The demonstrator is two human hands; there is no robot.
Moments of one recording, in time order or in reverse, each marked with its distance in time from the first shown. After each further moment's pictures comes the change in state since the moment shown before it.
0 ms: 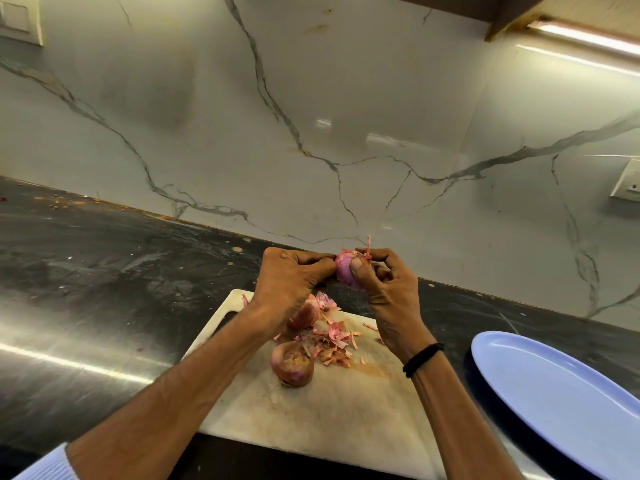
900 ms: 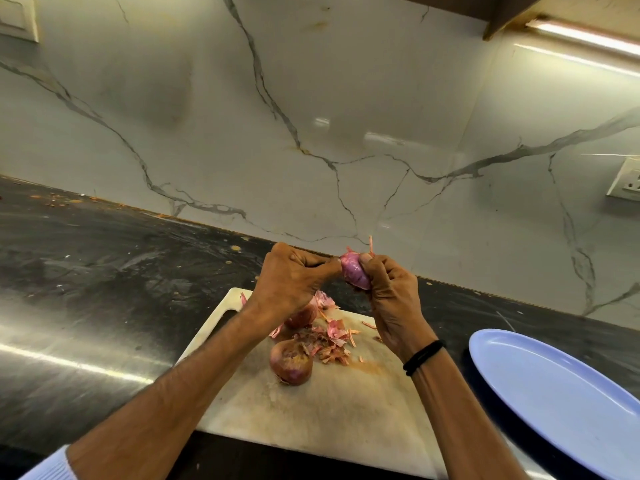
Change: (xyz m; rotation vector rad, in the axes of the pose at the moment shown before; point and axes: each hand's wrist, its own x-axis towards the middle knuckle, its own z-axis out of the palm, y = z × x) left_hand 0.000 -0.001 -0.003 0.250 -0.083 0.238; right_hand 0.005 0.008 -0.002 0.128 0.053 0.152
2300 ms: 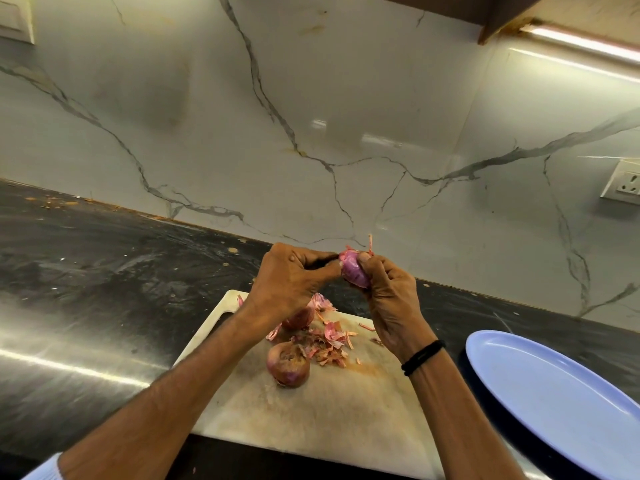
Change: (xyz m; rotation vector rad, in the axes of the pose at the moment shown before) left_hand 0.004 -0.004 -0.001 0.060 -0.022 0.080; right_hand 0.007 0.004 -0.007 0.044 -0.013 0.008
